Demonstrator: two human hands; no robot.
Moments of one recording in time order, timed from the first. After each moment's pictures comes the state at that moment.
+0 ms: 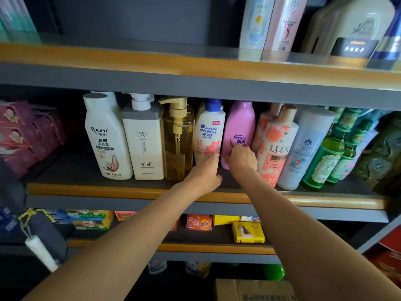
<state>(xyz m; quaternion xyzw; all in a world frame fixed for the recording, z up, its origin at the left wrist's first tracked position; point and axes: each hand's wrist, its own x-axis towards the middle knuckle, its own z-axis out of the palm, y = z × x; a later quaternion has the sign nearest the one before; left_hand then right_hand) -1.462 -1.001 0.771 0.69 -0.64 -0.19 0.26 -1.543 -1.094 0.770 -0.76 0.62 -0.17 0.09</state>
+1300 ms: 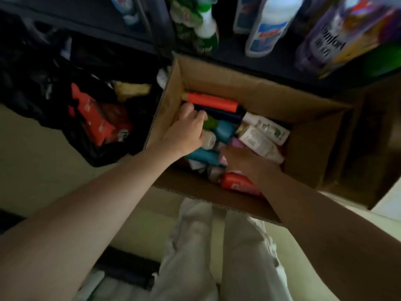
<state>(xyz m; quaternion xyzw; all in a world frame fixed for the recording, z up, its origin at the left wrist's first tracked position) -1.310 -0.667 0.326 0.78 -0.55 -0.30 0.03 -1.471 -0.733 0.267 -0.83 0.28 0.37 0.30</state>
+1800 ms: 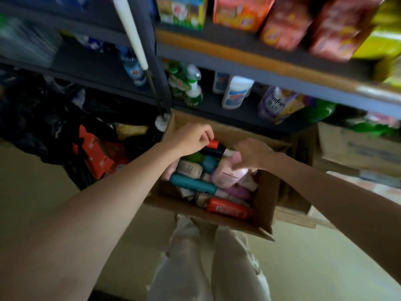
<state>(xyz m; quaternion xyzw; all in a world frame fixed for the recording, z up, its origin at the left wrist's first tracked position) -1.306 -0.717 0.468 0.74 -0.51 -0.41 0.12 -1.465 -0.815 0.464 -0.89 0.25 0.33 0.19</state>
